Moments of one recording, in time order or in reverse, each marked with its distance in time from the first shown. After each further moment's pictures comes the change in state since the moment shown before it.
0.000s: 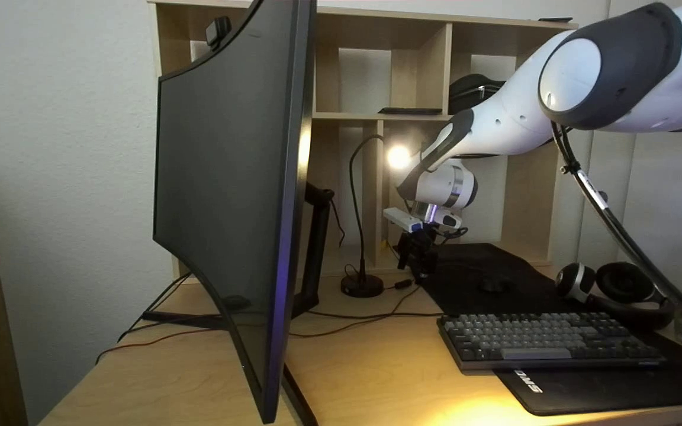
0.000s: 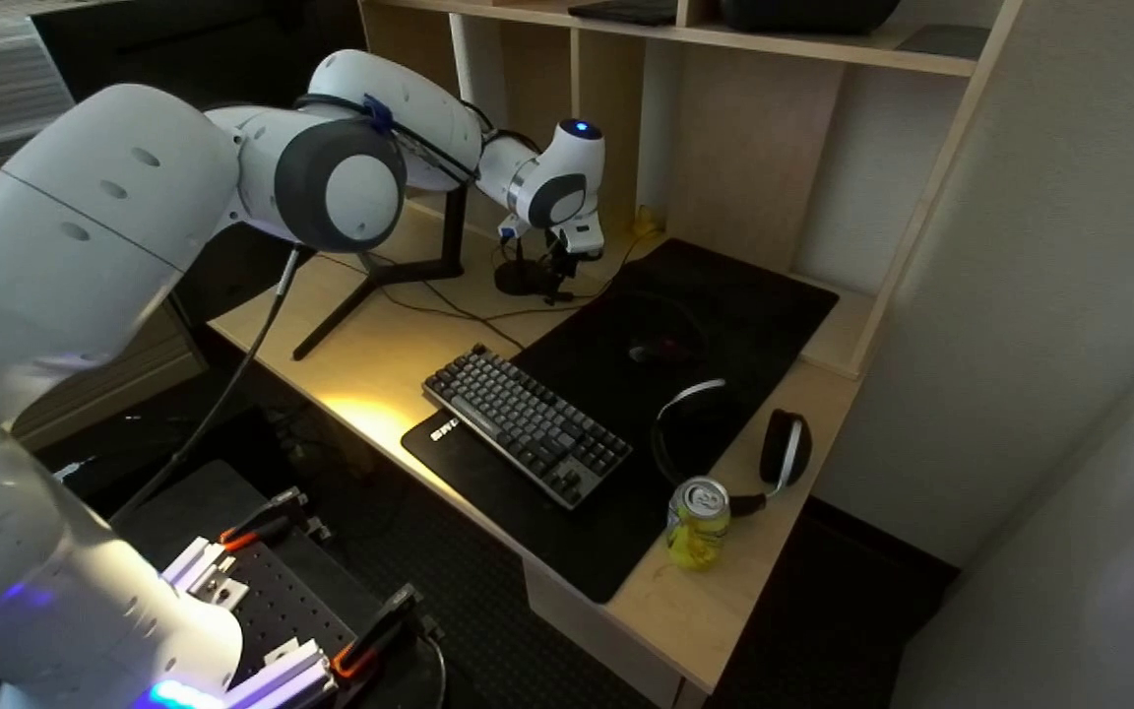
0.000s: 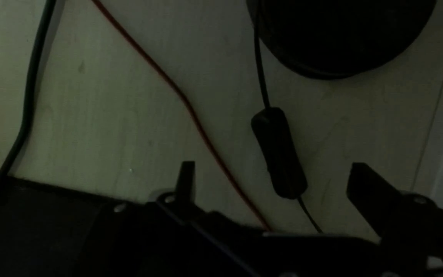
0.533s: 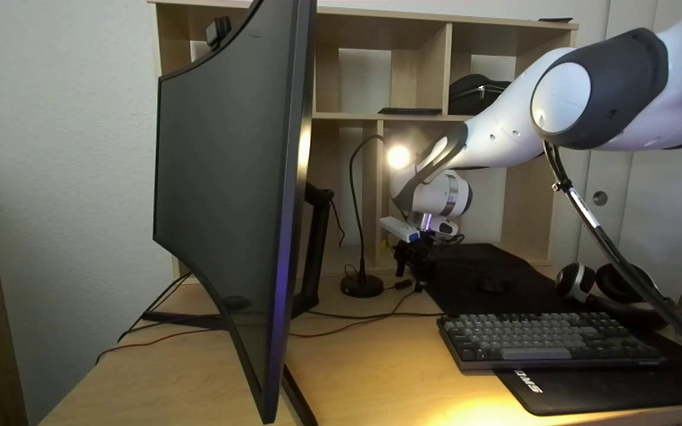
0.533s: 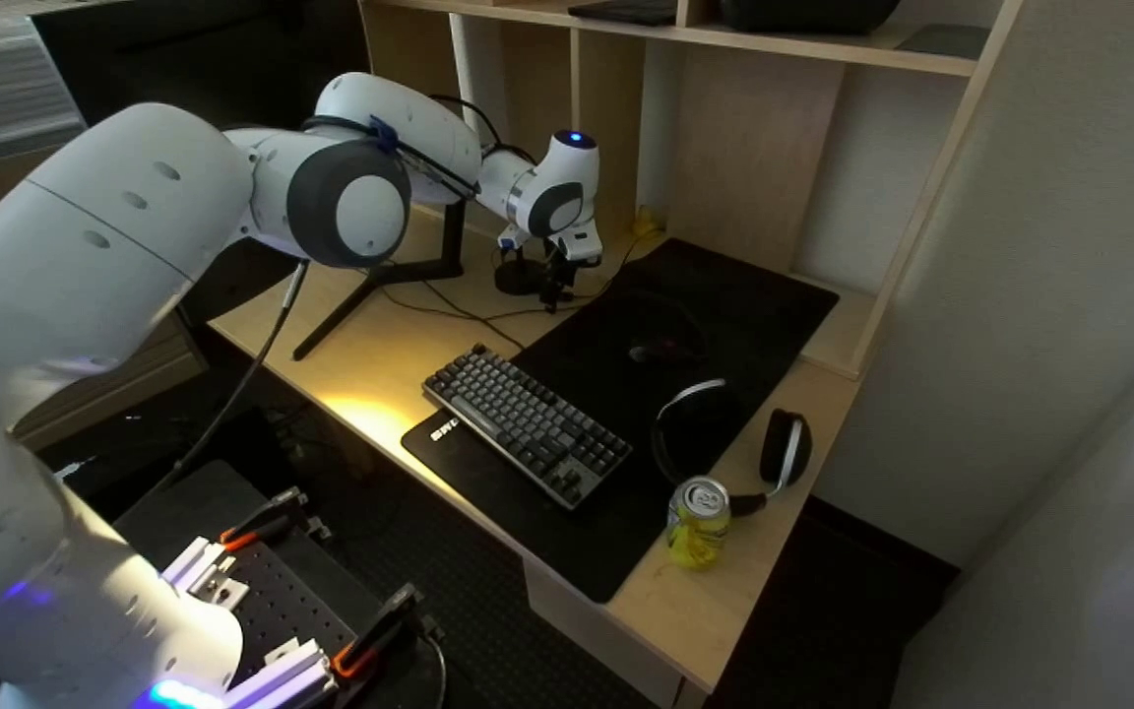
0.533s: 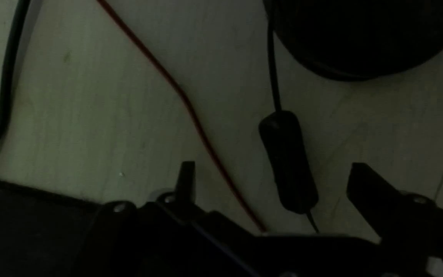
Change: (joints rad) arm 0.015 0.062 -0.009 0.067 -0.042 -0.010 0.002
